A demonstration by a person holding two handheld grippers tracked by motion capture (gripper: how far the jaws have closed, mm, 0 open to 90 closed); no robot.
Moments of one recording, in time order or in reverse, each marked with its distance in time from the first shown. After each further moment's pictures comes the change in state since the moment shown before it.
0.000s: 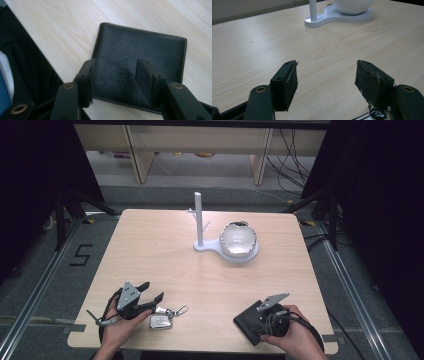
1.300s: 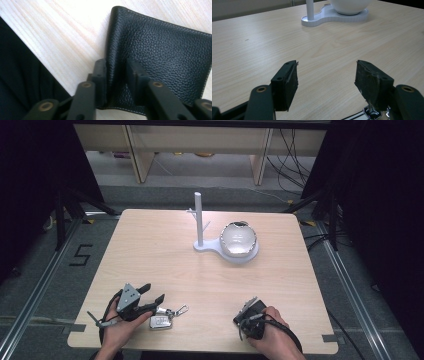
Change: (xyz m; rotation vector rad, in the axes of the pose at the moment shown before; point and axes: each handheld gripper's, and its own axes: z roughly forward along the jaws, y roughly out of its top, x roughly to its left) left arm -0.002 -0.004 -0.001 0.000 -0.013 -0.010; right arm 0.028 0.026 0.037 0.224 -0.137 -0.099
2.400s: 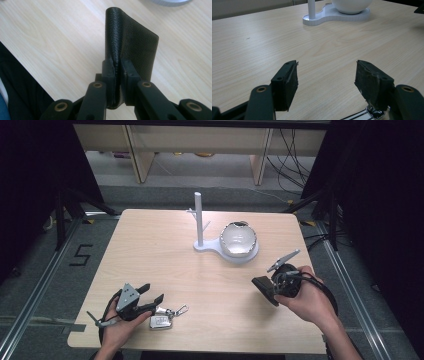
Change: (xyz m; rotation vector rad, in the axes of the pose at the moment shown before) left arm 0.003 -0.002 0.000 0.001 0.003 -0.005; right arm -0.088 0.011 -0.104 -0.167 0.020 0.140
